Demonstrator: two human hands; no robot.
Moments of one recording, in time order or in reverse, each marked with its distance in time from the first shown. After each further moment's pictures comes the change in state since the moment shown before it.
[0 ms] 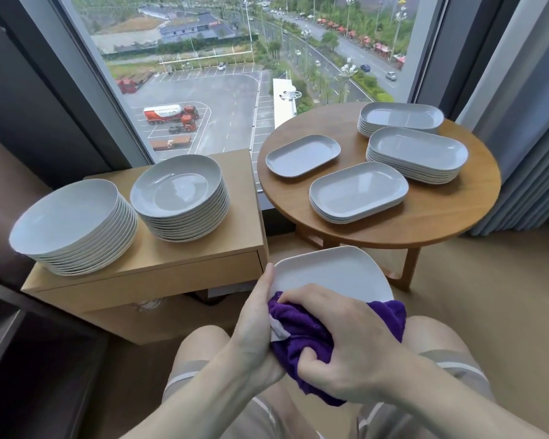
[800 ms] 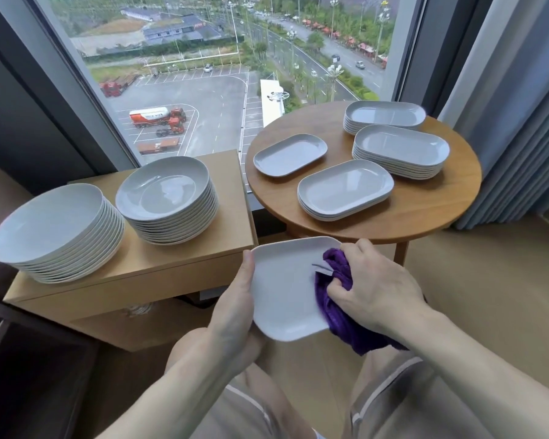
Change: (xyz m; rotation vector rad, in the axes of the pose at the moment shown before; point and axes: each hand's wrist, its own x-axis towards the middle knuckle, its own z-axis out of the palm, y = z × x) left_hand 0.000 0.021 0.002 0.250 0.043 0.242; right_hand 0.019 0.048 -0.035 -0.448 0.062 0.509
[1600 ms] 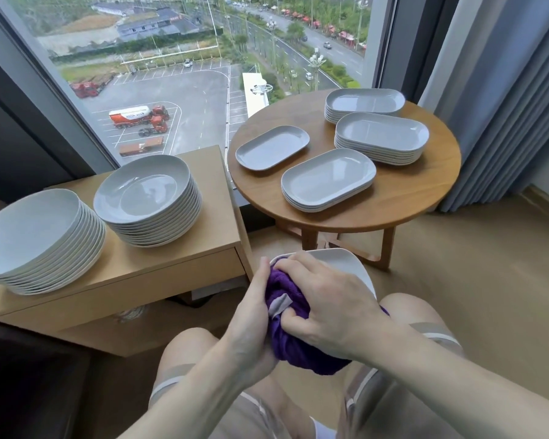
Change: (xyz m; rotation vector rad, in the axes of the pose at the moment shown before) left_hand -0.002 -0.026 0.021 -0.089 -0.078 -0.162; right_hand -0.029 -0.034 0.016 0.211 0.075 -0.403
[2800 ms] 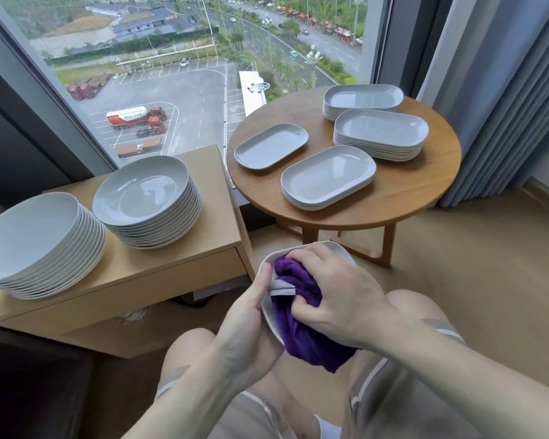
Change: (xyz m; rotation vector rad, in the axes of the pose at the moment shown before) left_hand -0.005 0.007 -0.014 0.005 -0.064 -0.045; right_hand 0.003 0.013 0.000 0.030 0.015 0.128
